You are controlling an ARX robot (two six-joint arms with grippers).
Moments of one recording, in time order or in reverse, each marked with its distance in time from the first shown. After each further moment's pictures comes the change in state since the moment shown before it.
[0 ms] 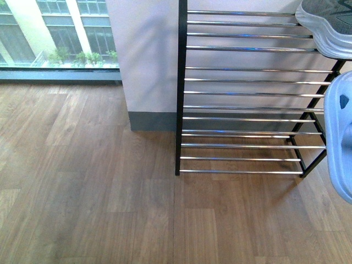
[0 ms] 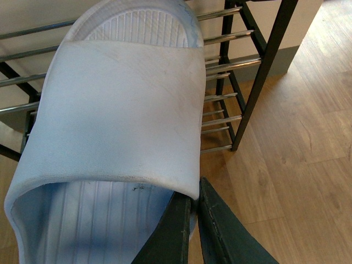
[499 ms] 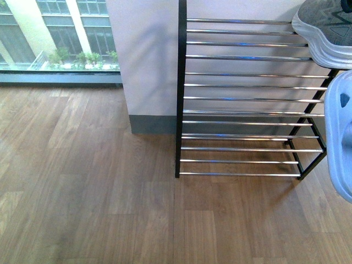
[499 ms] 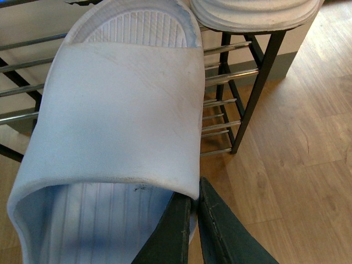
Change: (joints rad) left arm 0.000 0.000 0.000 0.000 0.000 0.000; right arm 0.000 0.000 0.000 0.000 0.000 0.000
